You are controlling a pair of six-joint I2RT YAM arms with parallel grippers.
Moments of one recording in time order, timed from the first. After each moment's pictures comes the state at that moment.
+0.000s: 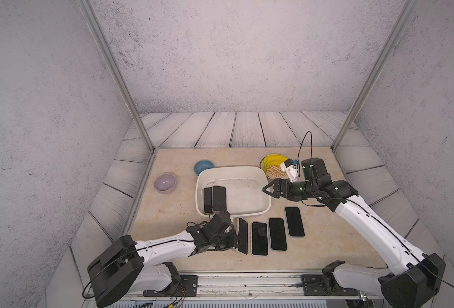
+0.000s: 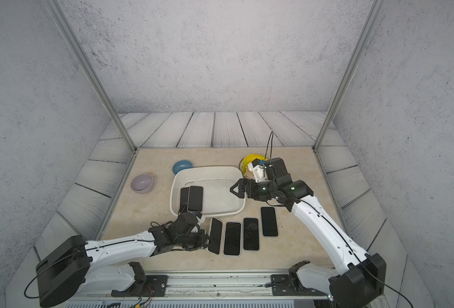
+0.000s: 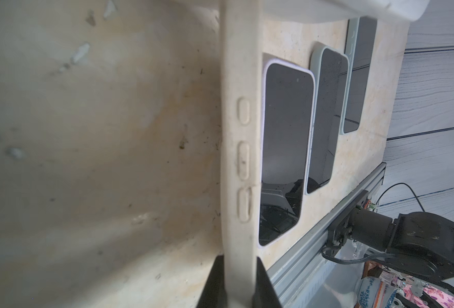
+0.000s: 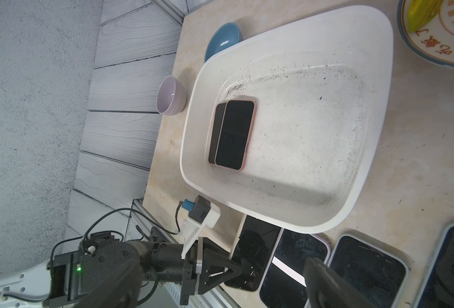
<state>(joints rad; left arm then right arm) -0.95 1.26 0.47 -0.08 0.29 -1.02 0.45 1.21 1.17 -0.72 -0.54 0.52</state>
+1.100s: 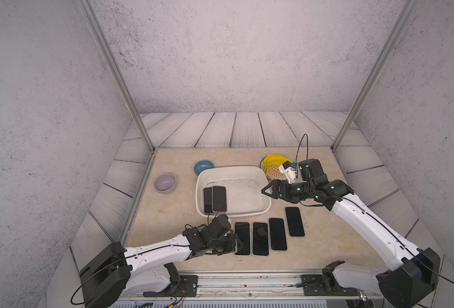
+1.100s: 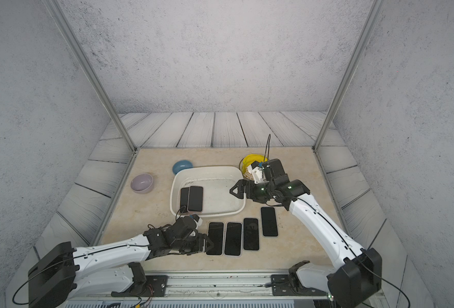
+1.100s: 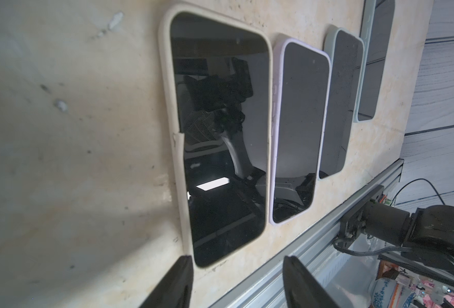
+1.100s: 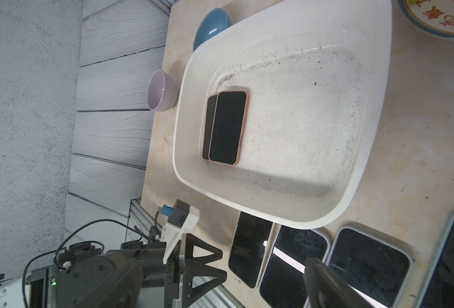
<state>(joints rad) -0.99 1.13 0.46 -0.23 0.23 -1.03 0.45 1.25 1.15 -0.72 -0.55 0.54</state>
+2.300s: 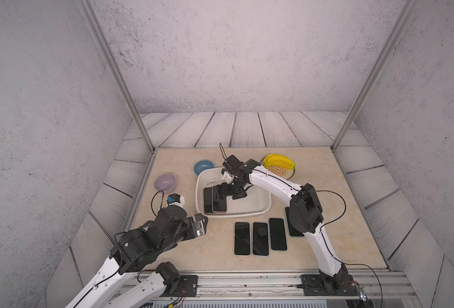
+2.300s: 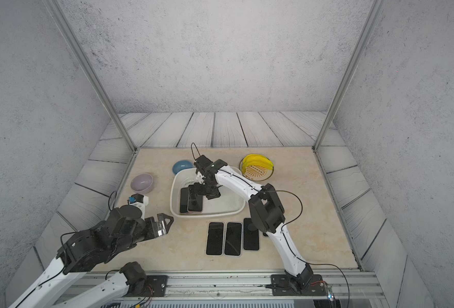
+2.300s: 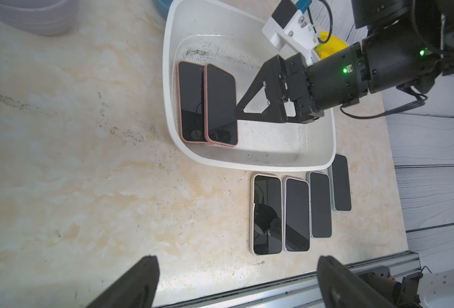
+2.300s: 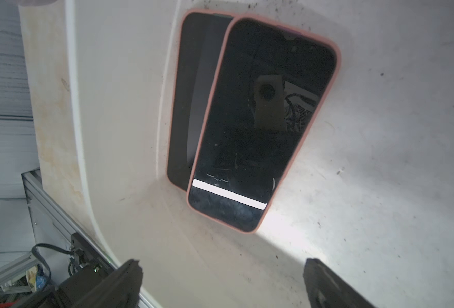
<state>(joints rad) -0.77 0.63 0.94 -1.12 -0.17 -0.84 0.79 2.31 2.10 -1.03 -0.38 0.46</state>
